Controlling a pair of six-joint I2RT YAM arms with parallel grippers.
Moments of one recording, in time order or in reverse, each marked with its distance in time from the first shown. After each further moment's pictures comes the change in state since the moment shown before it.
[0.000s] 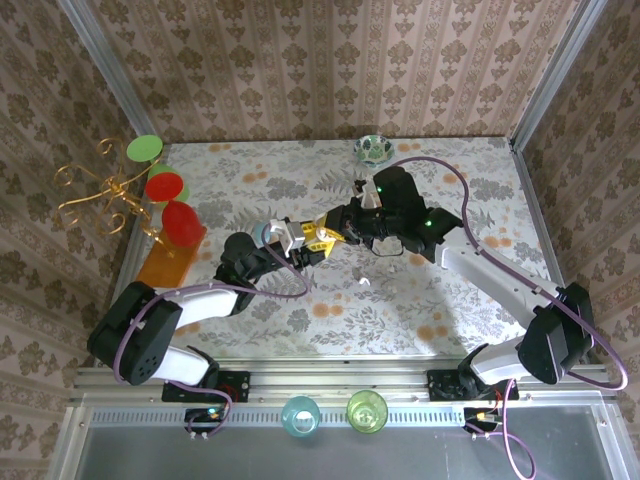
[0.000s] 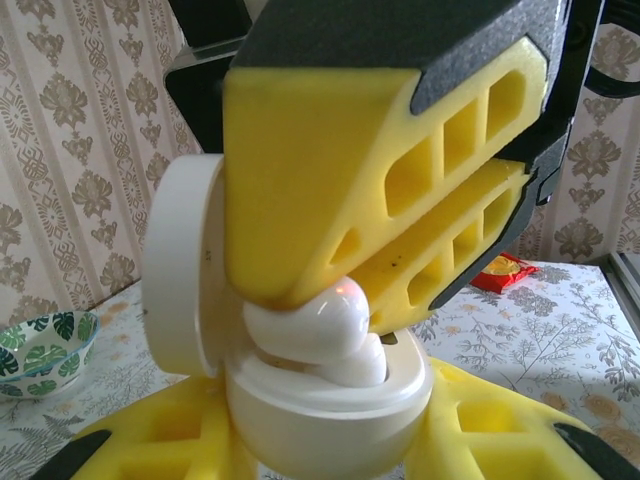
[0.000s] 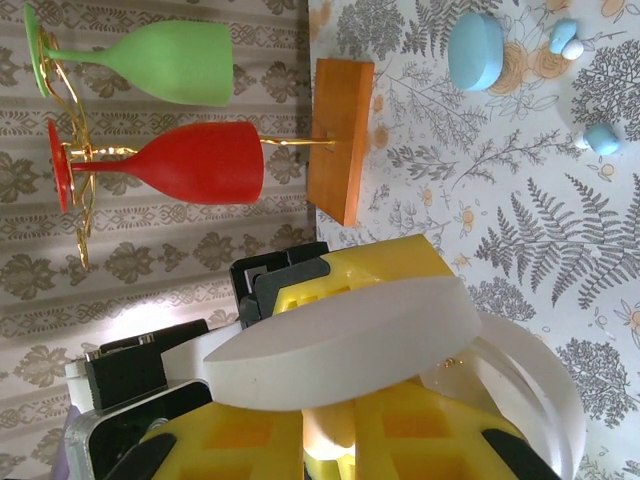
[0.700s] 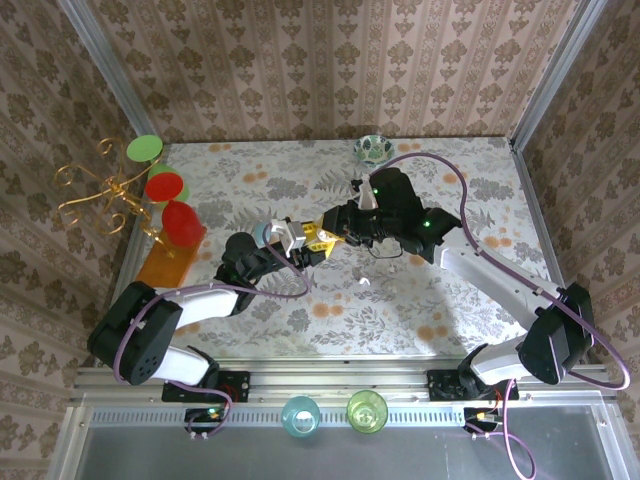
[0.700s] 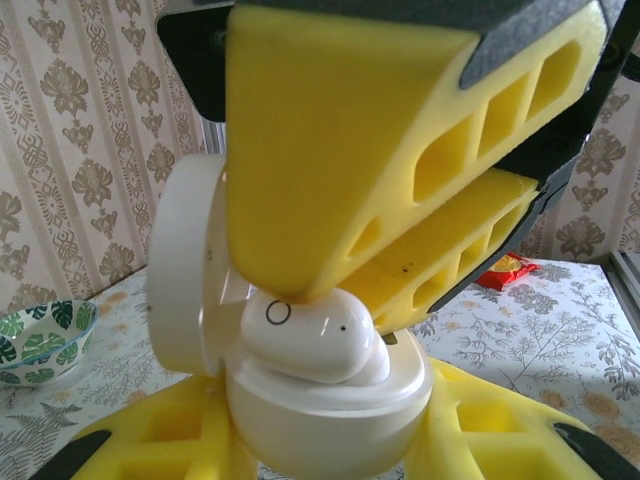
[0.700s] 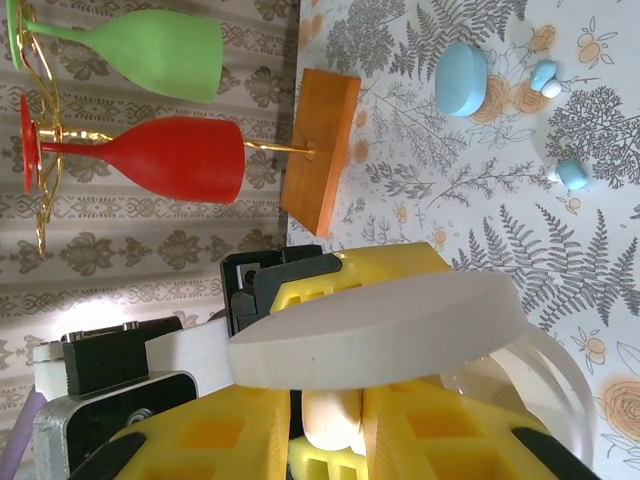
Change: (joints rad) left arm -0.002 0.000 0.000 -0.014 -0.012 -0.005; right arm 0.021 0.000 0.025 -0.052 0.075 -0.114
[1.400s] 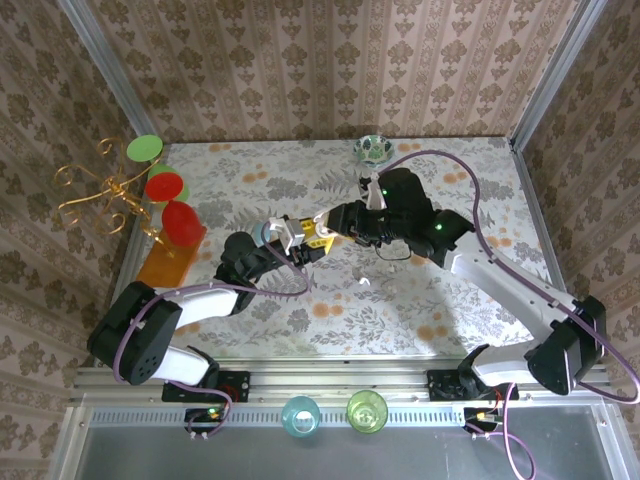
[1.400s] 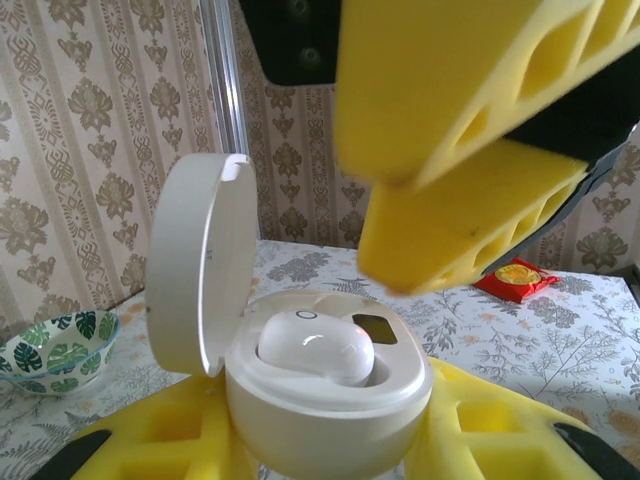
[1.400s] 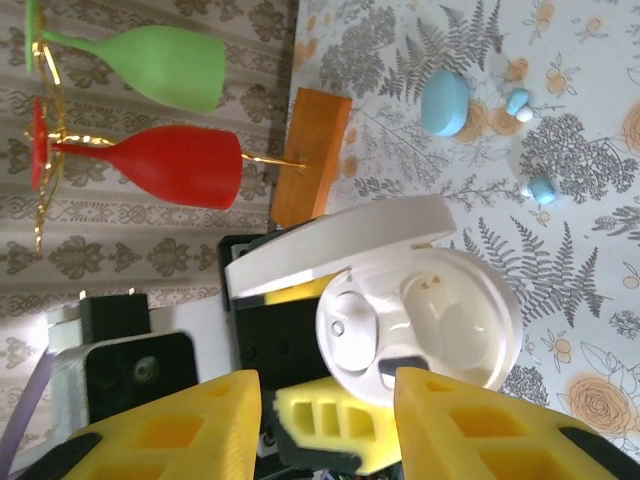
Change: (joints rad) left arm 0.000 0.000 0.006 0.022 -0.031 0.000; right arm 0.000 -0.086 -0.003 -0.057 0.048 -0.051
